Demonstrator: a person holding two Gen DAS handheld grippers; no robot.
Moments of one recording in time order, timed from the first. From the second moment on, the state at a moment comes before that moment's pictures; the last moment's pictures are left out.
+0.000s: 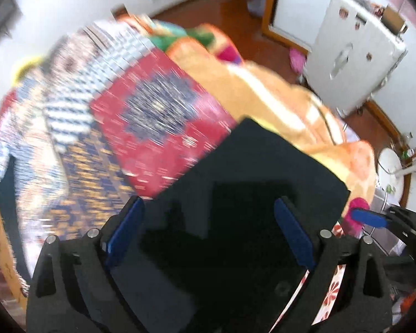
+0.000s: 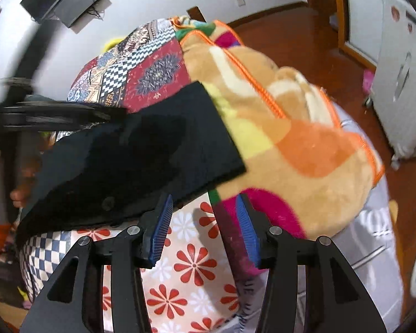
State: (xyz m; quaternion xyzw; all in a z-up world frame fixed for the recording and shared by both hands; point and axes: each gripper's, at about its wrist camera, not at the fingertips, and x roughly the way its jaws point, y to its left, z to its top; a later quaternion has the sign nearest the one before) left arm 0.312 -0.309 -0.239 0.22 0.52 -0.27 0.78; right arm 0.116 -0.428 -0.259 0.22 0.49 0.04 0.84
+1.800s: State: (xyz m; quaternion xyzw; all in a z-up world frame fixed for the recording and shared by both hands) left arm 0.166 0.152 -0.185 -0.07 0.44 0.01 0.90; right arm 0.153 -0.042 -0.208 -0.07 0.47 0.40 0.78
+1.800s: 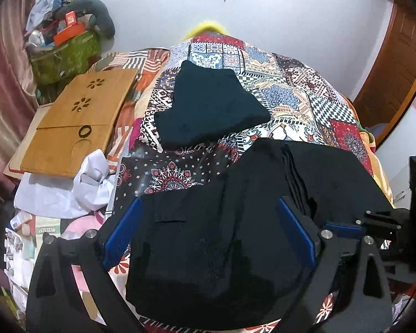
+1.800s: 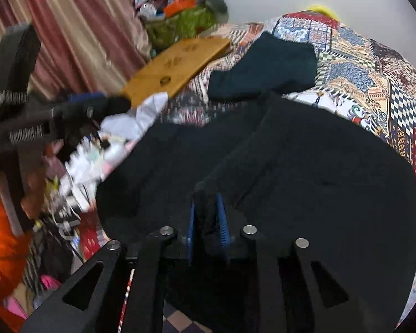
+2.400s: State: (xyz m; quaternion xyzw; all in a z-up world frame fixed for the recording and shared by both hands) left arm 0.252 0.014 -0.176 0.04 0.45 -0.11 0.88; right arm 0.210 -0.160 -0.145 -0.04 0.42 0.30 0.86
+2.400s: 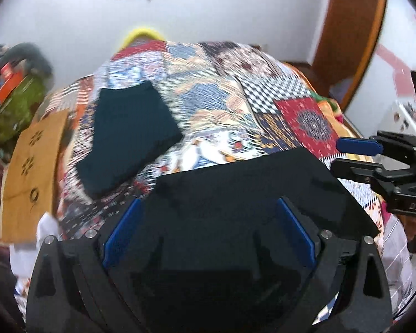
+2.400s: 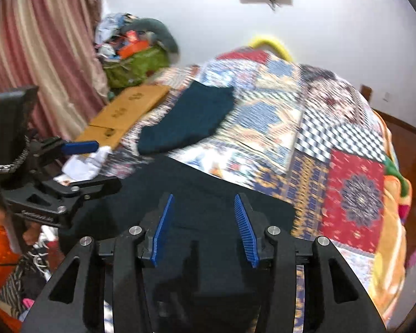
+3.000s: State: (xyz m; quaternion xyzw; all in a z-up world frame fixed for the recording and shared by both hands) left arm 0.257 -0.009 -0.250 0.07 0.53 -0.11 0.84; right arm 0.210 -0.186 -0.224 -0.05 0.50 0.26 0.82
